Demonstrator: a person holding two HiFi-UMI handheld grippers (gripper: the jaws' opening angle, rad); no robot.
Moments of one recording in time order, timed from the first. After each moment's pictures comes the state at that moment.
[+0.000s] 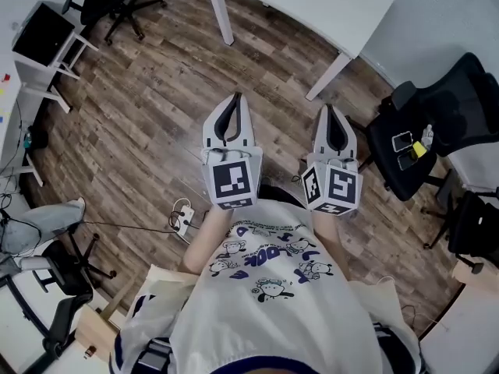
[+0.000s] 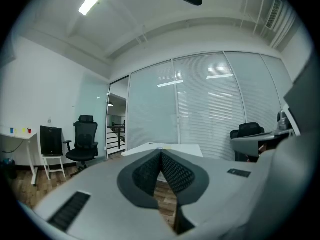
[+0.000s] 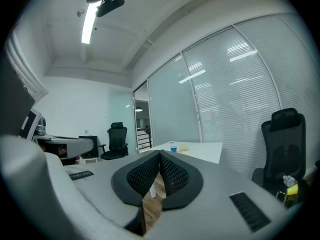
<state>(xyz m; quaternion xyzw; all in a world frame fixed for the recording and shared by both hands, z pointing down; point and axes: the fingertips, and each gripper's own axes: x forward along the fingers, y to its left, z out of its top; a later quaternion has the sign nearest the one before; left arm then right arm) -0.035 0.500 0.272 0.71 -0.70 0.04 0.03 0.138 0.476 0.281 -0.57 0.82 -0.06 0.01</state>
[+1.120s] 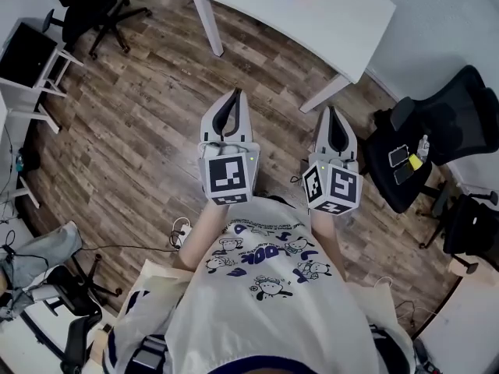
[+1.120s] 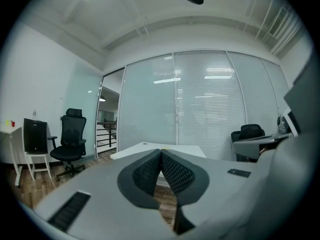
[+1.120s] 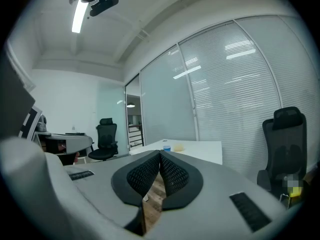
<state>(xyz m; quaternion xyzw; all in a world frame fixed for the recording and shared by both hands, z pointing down) -0.064 0.377 0.285 0.74 -0.66 0.04 0.05 0.119 0.369 0.297 -0.60 0.79 -0.08 -0.01</state>
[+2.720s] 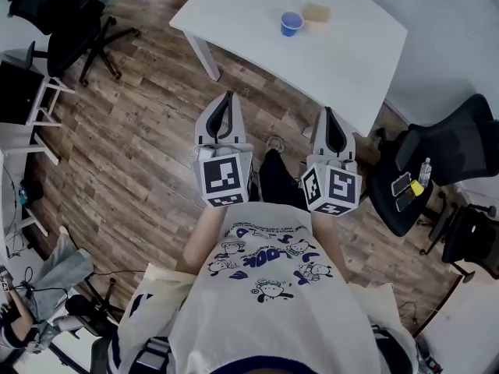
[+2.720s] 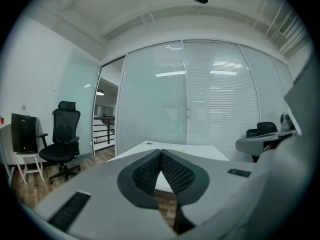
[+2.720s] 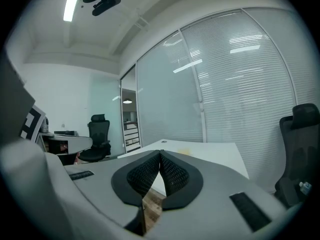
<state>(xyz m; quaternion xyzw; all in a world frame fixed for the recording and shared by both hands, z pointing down) -0.121 0.188 0.308 0.75 -0.66 0.06 0.08 0.070 0.188 0.313 -0.61 0.79 -0.09 -0.03</state>
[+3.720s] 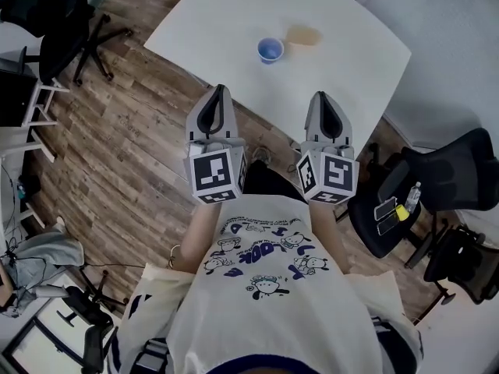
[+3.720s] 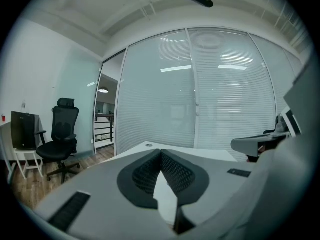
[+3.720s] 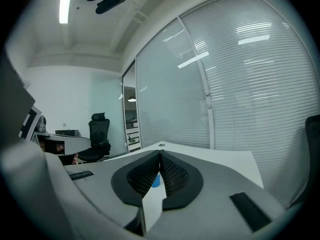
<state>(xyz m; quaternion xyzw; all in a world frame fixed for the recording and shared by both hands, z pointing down) -0.075 0.066 0.312 0.72 -0.69 0.06 0.10 0.109 0.040 0.314 -0.57 0.82 -0.09 -0.04</state>
